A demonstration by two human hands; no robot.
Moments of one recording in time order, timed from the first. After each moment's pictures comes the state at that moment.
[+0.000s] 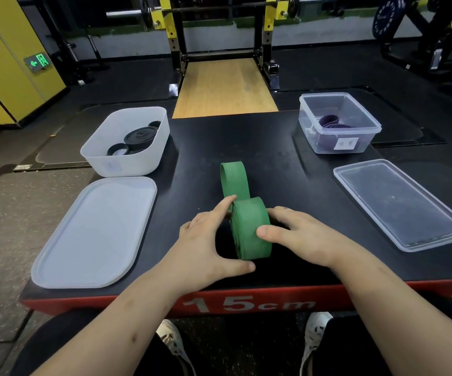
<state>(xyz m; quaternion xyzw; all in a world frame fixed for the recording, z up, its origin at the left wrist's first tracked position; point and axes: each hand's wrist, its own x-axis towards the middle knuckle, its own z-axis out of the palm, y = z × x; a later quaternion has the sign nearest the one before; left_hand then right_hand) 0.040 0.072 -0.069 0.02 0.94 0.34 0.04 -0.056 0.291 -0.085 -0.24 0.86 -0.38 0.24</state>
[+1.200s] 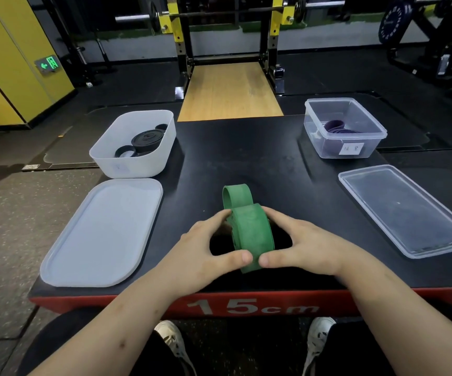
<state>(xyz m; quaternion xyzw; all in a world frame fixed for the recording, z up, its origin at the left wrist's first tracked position) 0.043 0.056 -0.082 0.02 0.89 0.44 0.05 -0.050 0.293 -0.076 -0.32 0.83 -0.38 0.26</state>
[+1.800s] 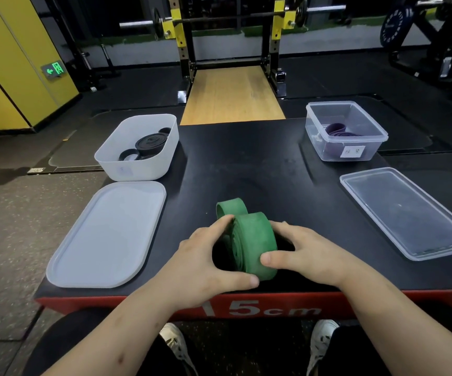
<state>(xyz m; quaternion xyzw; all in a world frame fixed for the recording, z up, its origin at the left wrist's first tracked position) 0.057 0.057 -0.079 -0.01 0.92 0.40 0.06 -0.035 0.291 -0.083 -0.29 0.82 -0.42 0.27</state>
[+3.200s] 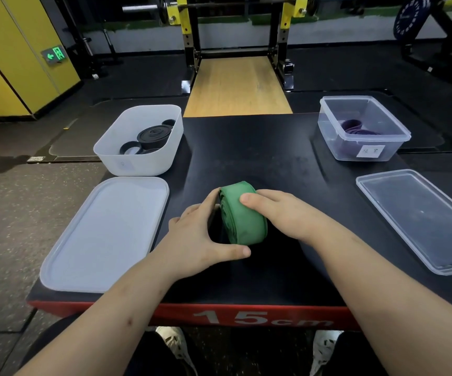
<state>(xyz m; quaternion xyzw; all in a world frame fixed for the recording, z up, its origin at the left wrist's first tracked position) 0.018 0.038 -0.062 -0.05 0.94 0.34 0.03 -0.095 0.224 -0.068 -0.21 0.83 -0.46 0.24</state>
